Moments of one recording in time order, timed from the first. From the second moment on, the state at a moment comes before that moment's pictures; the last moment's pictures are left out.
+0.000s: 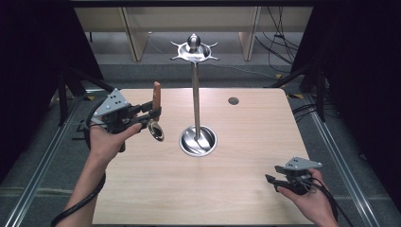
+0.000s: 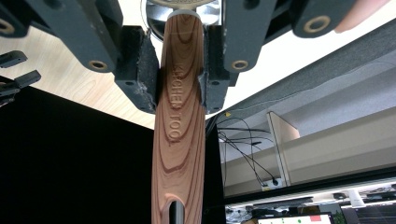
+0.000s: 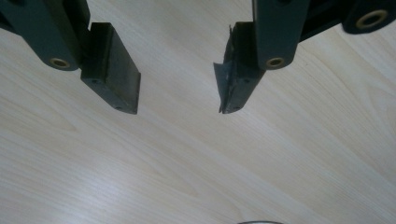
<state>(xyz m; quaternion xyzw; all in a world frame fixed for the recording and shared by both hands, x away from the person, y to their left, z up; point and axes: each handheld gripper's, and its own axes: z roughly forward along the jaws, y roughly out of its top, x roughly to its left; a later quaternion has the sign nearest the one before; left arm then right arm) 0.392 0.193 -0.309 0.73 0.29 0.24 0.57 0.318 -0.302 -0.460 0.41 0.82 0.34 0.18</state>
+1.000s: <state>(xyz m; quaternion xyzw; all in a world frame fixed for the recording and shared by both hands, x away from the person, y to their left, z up) 0.402 0.185 -0.292 0.73 0.28 0.24 0.58 0.319 -0.302 -0.461 0.41 0.82 0.35 0.18</state>
